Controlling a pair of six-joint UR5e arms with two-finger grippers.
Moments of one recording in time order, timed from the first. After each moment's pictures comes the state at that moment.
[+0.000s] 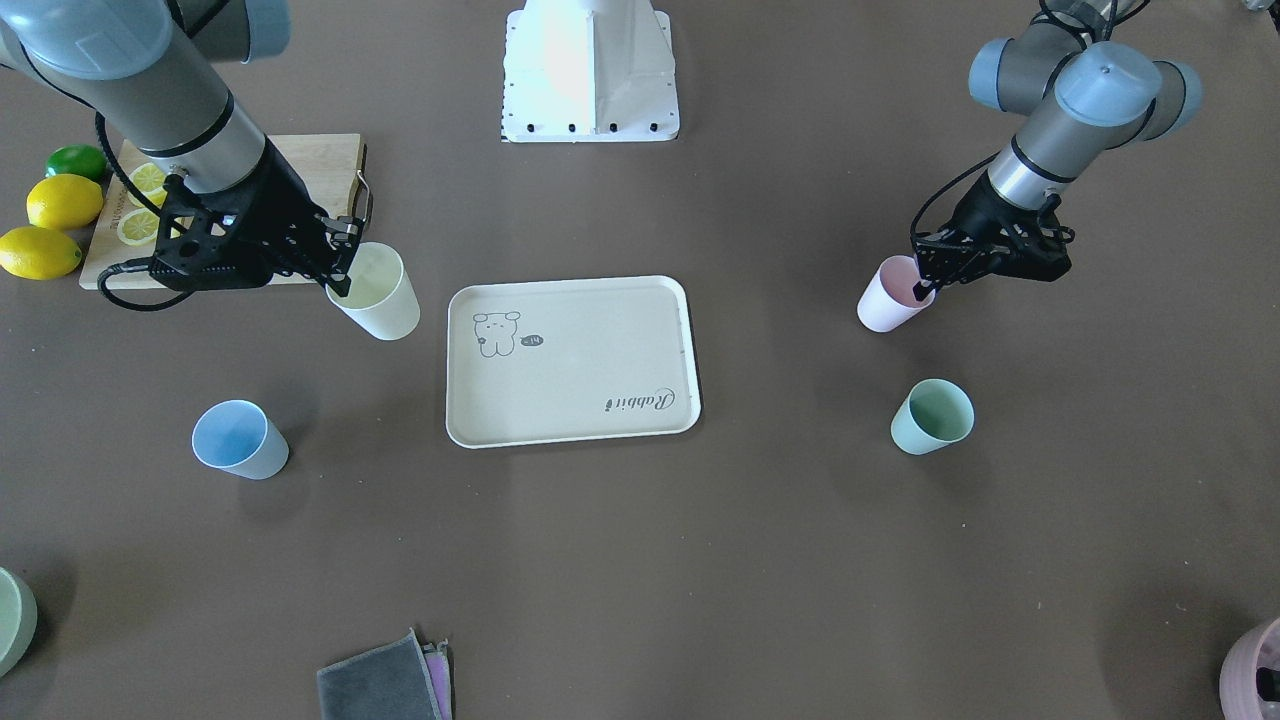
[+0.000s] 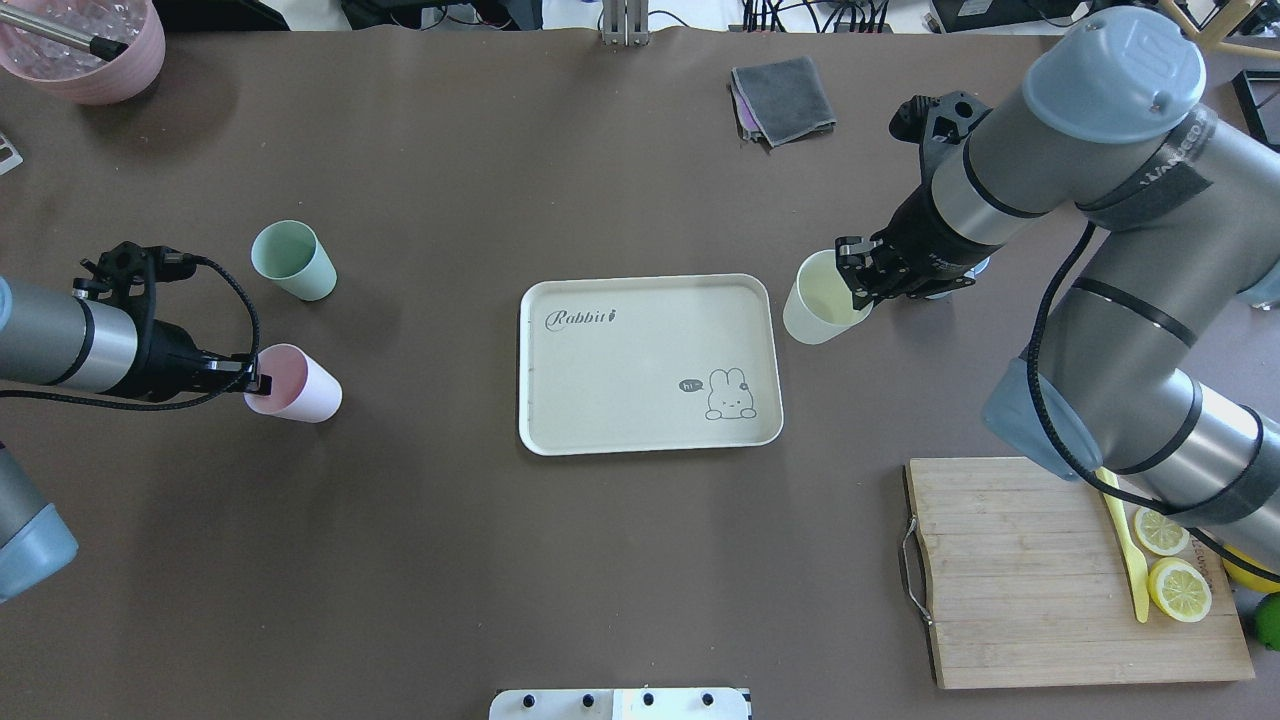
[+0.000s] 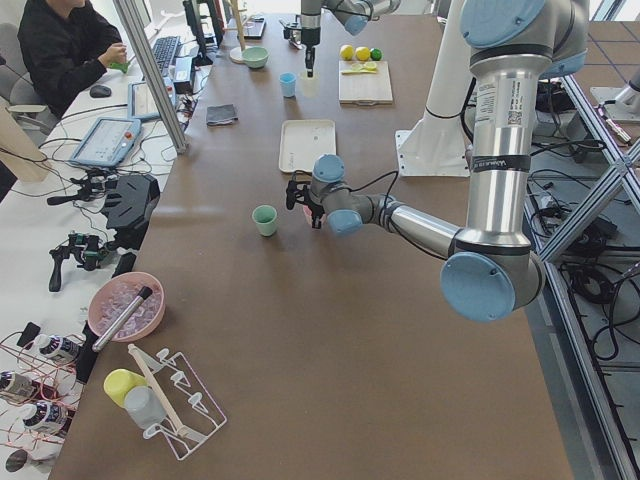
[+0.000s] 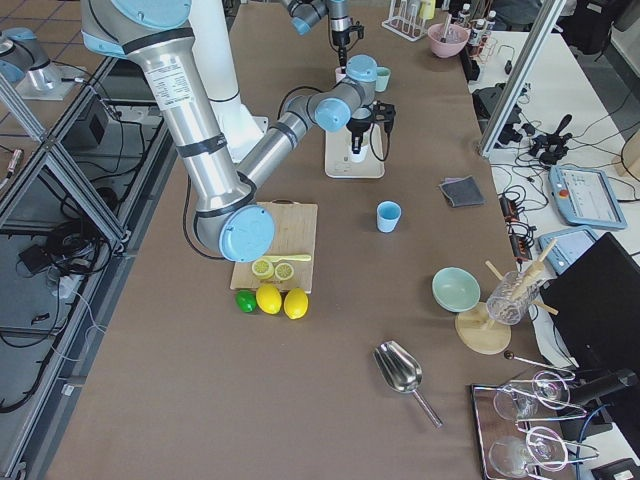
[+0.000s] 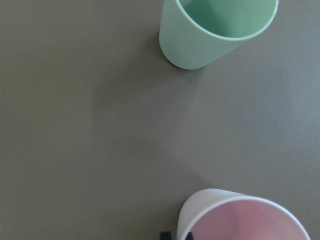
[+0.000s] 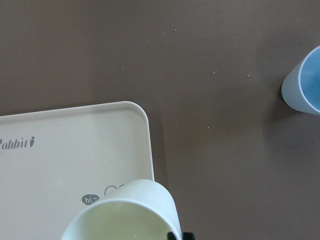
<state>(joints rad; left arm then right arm) -0.75 -1.61 -1.81 -2.27 -2.05 -1.15 0.80 -1.14 1.93 -1.59 2.15 1.08</state>
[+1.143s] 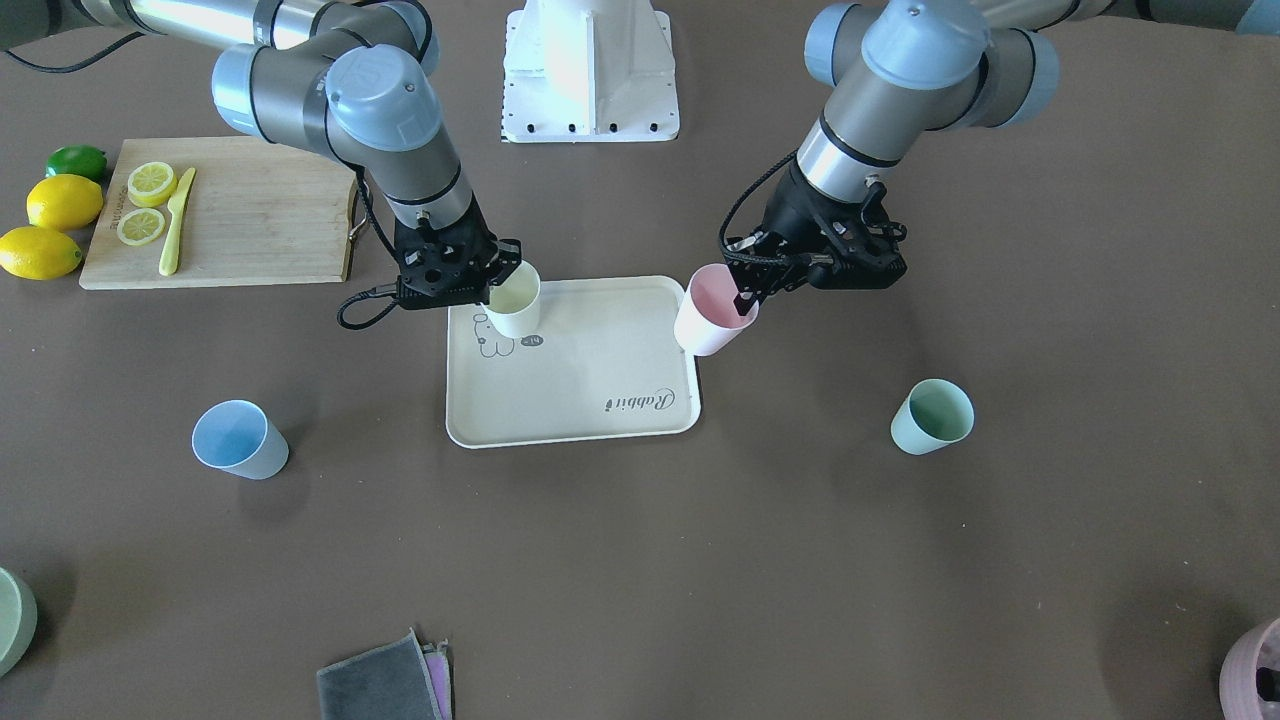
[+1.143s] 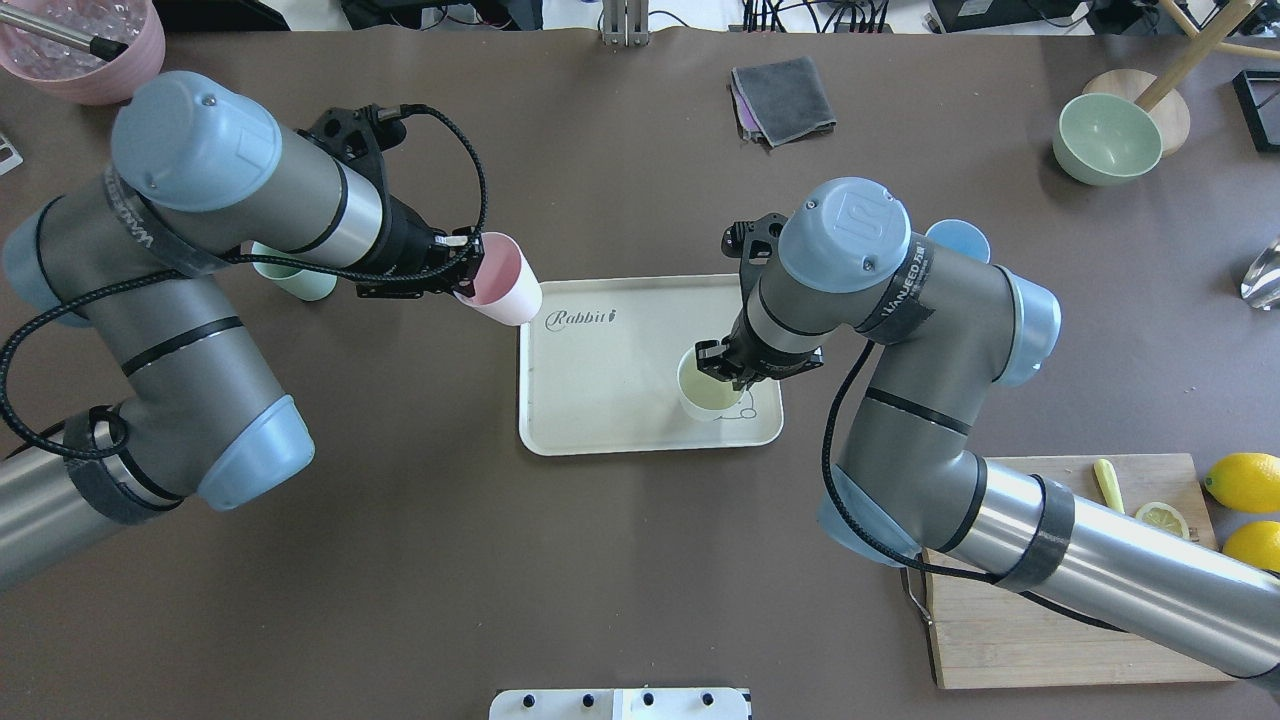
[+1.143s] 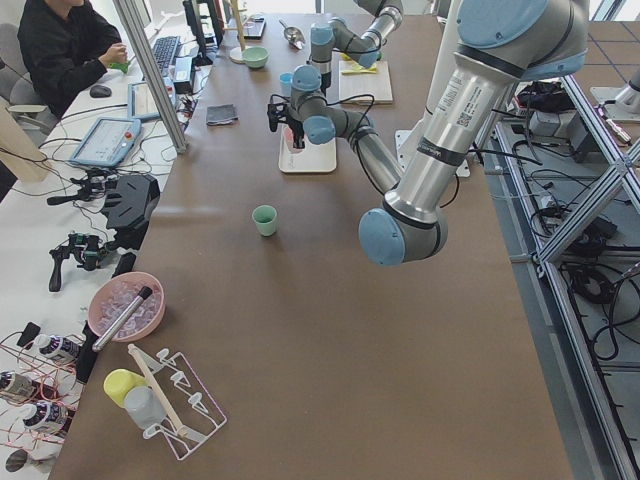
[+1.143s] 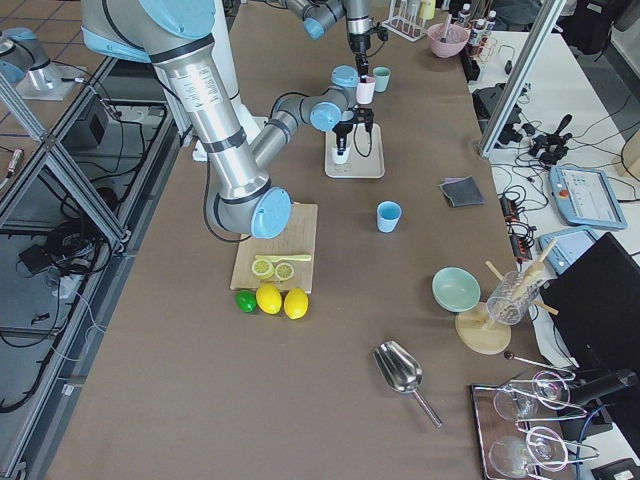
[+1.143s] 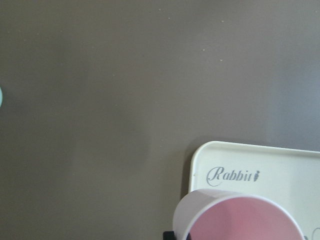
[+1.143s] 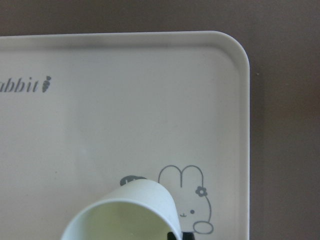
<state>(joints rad) -0.71 -2.09 -1.82 -1.84 -1.99 -1.40 0.57 -1.00 1.70 -1.49 1.98 1.12</state>
